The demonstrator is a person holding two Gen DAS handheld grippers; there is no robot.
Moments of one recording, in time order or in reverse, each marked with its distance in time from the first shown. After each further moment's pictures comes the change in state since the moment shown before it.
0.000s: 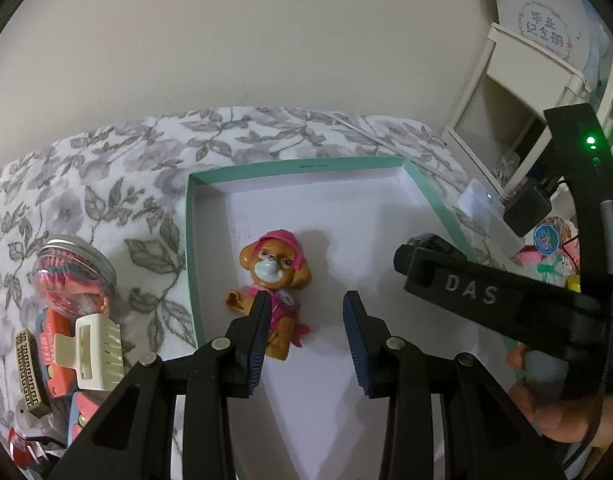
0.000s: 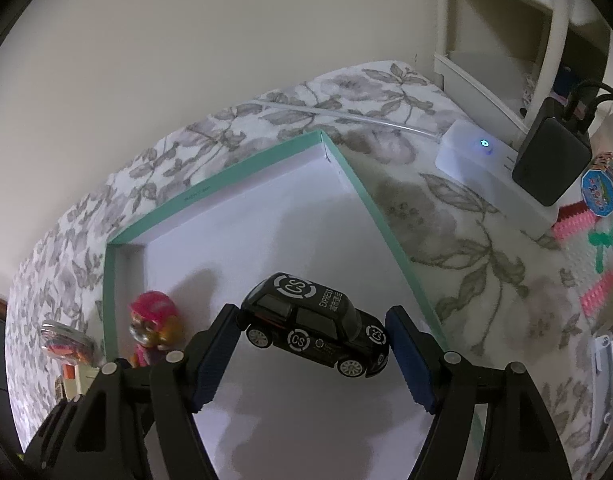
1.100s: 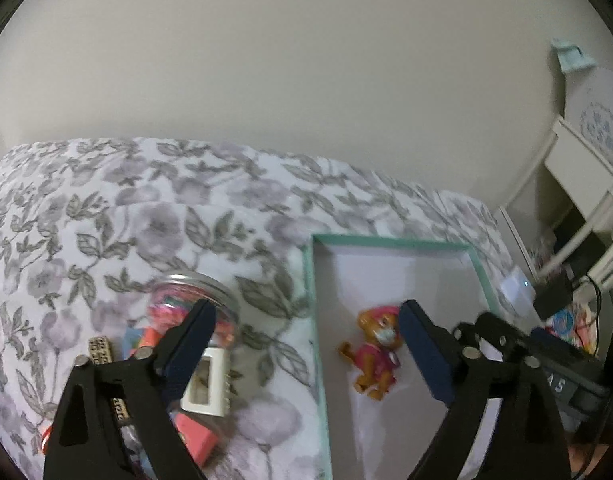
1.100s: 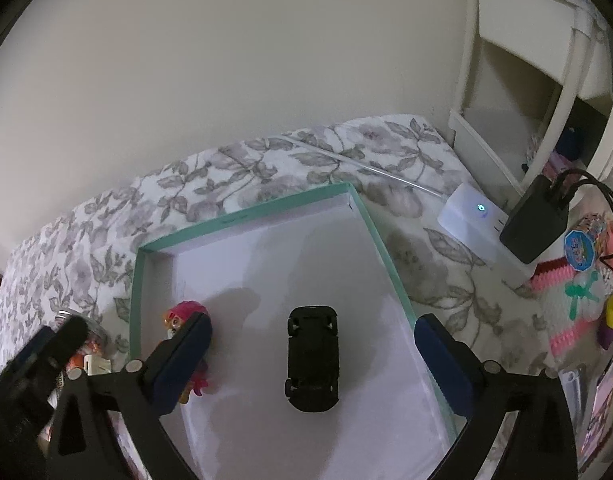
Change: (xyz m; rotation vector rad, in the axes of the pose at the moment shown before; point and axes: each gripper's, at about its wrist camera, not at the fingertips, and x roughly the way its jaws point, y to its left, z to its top) left arm -0.049 0.072 0.026 -0.226 -0.118 0.122; right arm -0.039 0.025 0.008 -0.133 -0.099 -0.021
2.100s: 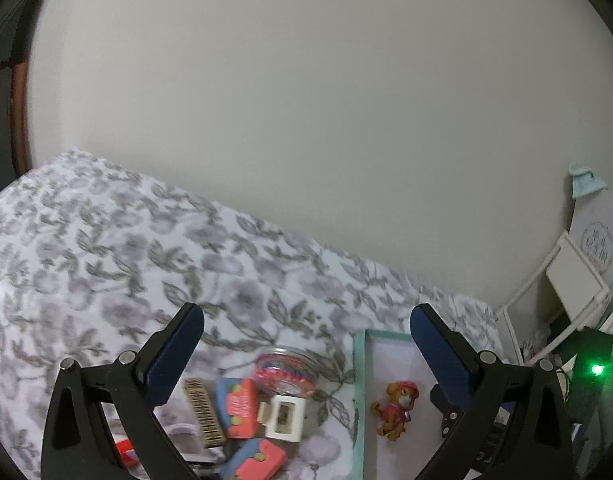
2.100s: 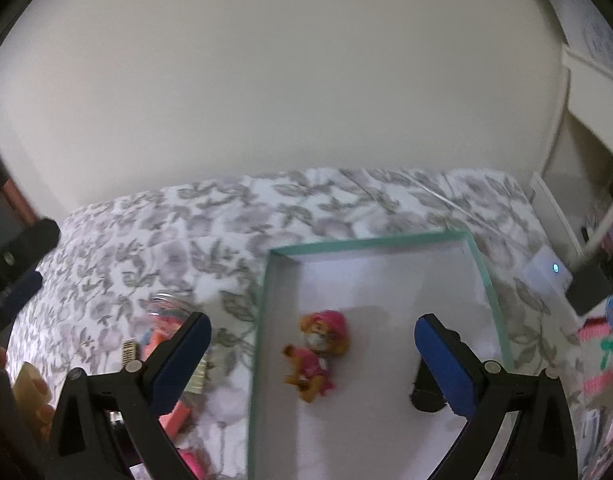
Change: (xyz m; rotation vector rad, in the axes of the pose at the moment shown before) left arm -0.105 0.070 0.032 -0.180 -0.253 0.056; right arm -0.044 0.090 -0.005 -0.200 -0.092 0.202
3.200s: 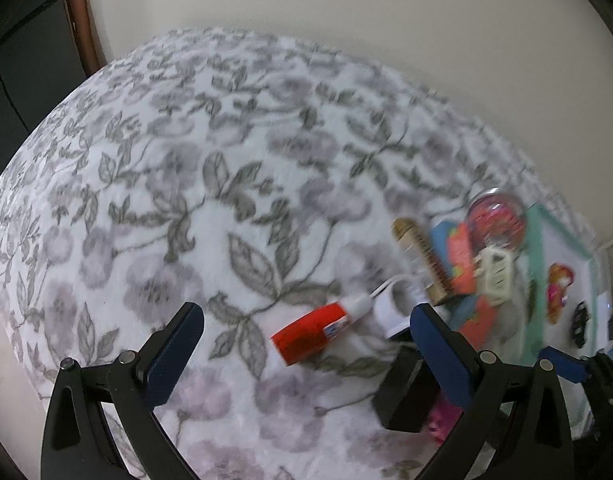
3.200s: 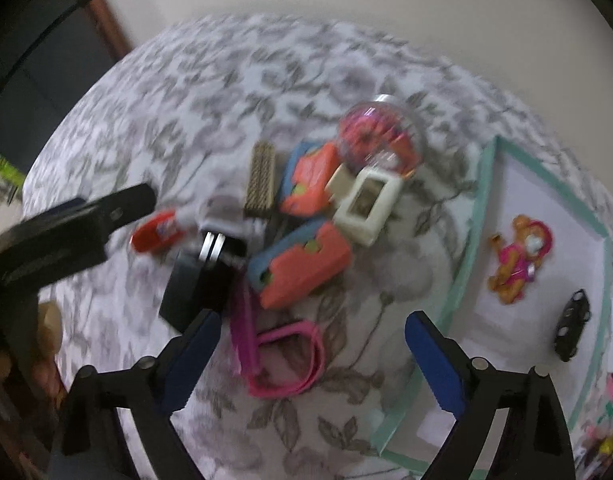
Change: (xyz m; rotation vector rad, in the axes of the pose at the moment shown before) left arm 0.009 0.138 -0.088 -0.091 0.433 0.345; right arm 0.030 0.140 -0.099 -0.472 0.436 0.189
